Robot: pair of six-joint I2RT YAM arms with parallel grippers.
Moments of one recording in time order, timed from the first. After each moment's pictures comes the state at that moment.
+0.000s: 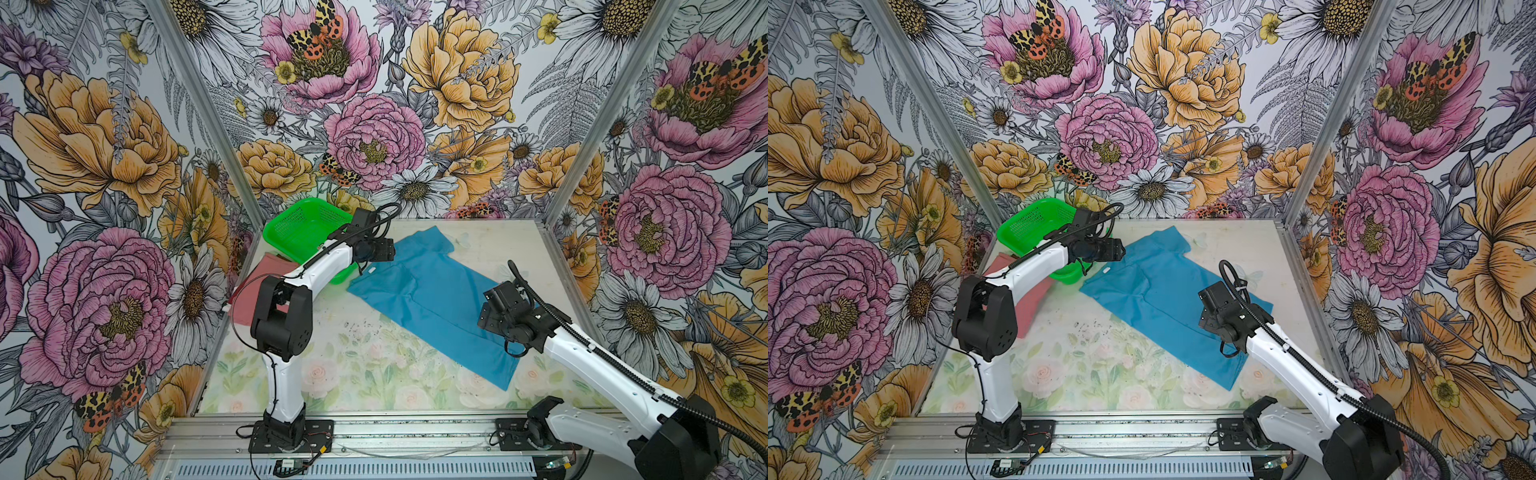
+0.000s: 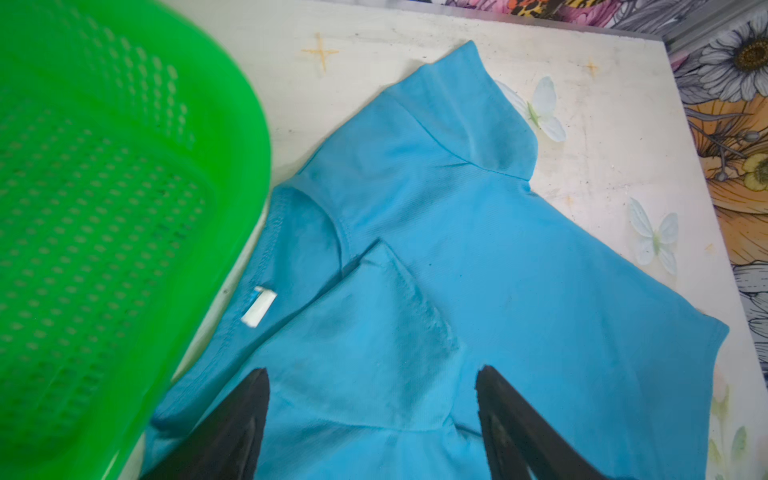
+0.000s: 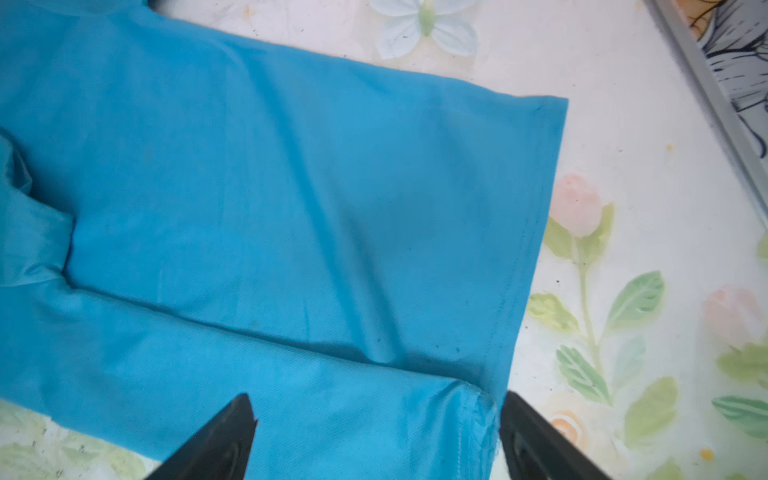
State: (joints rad) left arm -0.37 1.91 1.59 -0.55 0.13 -0.35; right arm 0.53 1.11 0.84 -0.90 0.32 0.80
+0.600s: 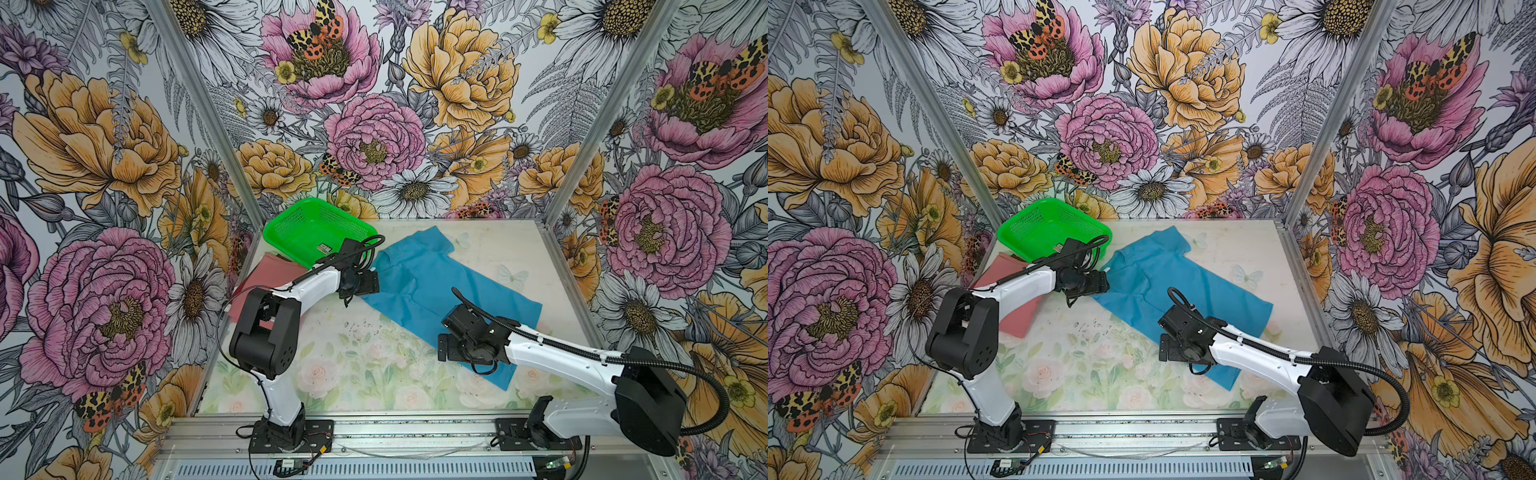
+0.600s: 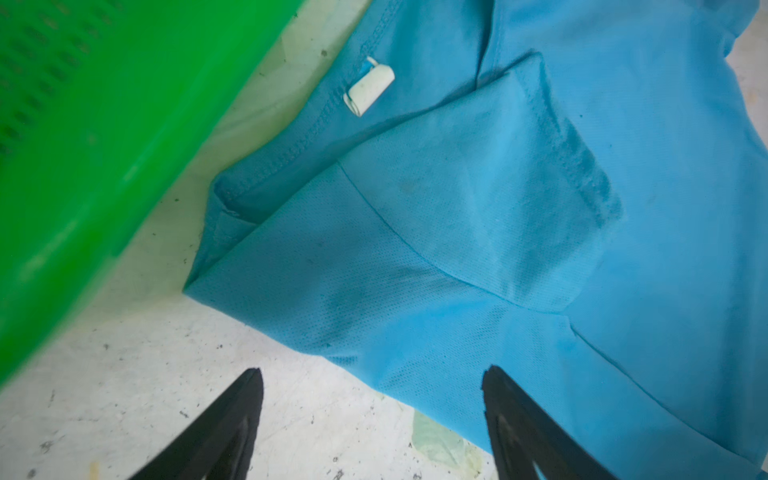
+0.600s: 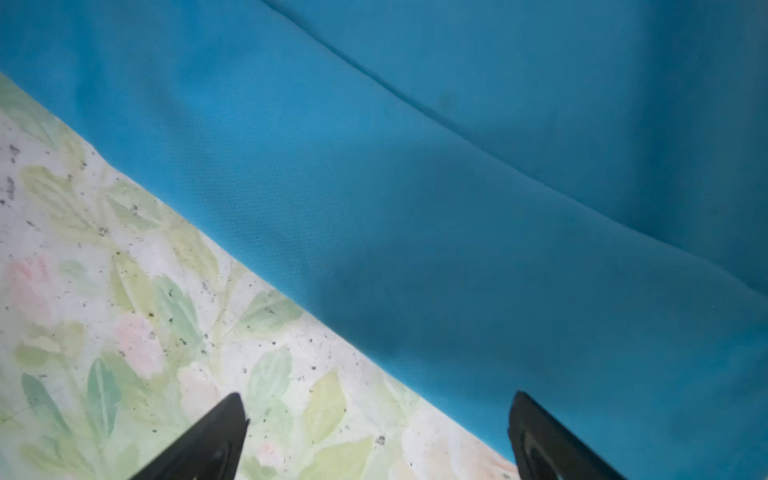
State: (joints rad) left arm -0.36 1.79 1.22 -0.53 0.10 -0.46; right arm 0.82 1.32 0.75 -0.72 0.08 0.88
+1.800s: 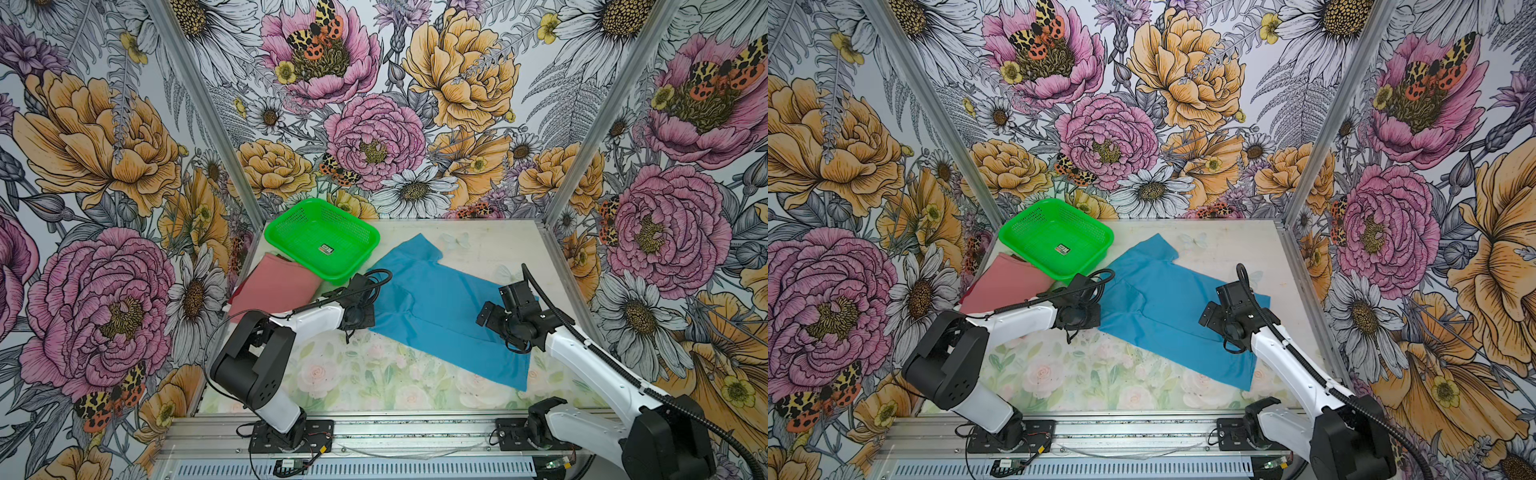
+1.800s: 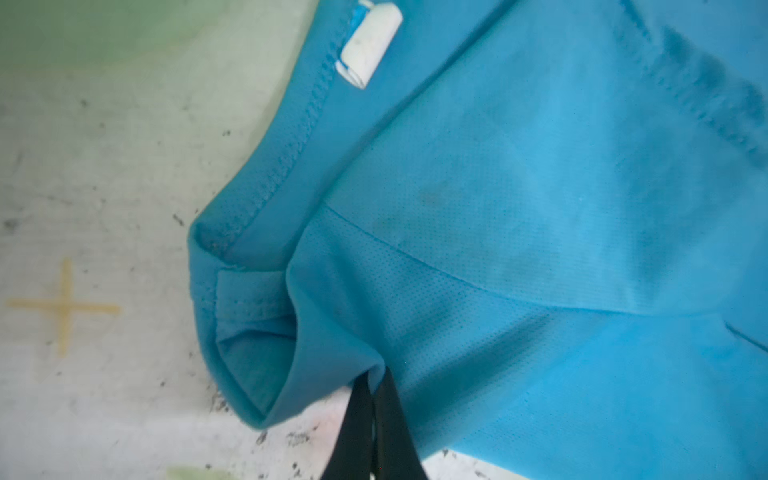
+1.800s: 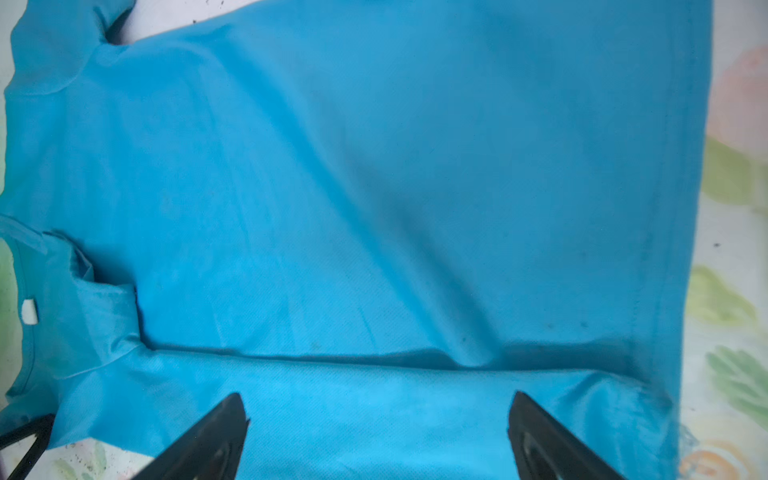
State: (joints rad) left arm -0.53 1.57 0.85 -0.44 -0.10 -0.58; right arm 0.27 1.13 0.73 -0.71 0.03 0.78
